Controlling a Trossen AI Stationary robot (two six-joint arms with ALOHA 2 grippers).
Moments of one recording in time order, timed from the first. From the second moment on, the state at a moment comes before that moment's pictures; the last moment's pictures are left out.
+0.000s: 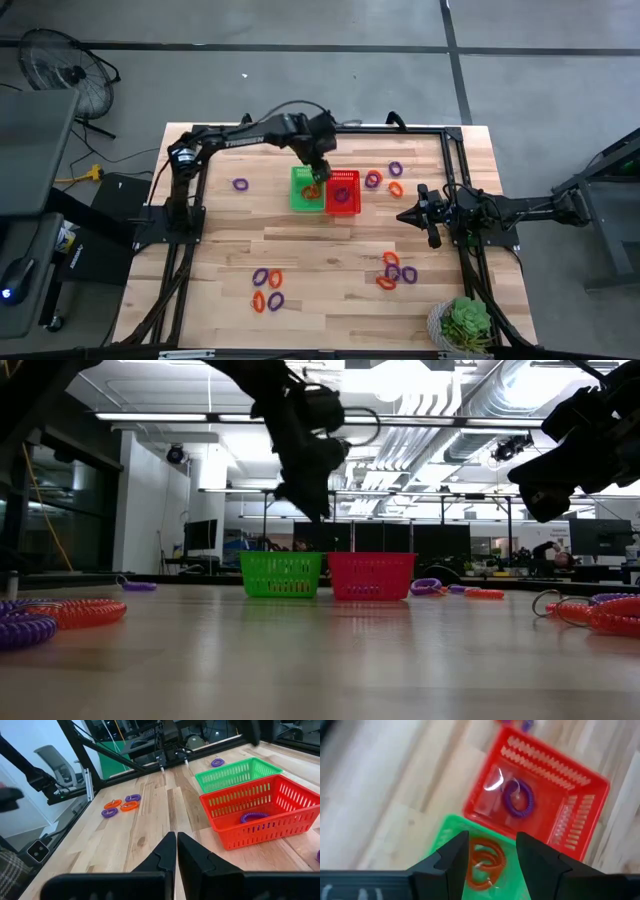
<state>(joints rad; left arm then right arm) 0.40 1.95 1.72 -0.88 0.15 -0.08 0.01 0.20 0.01 0.03 -0.06 0.31</state>
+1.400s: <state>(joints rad) 0.76 1.35 0.72 -0.87 0.01 -0.66 0.01 0.21 0.01 0.03 -0.06 0.31</state>
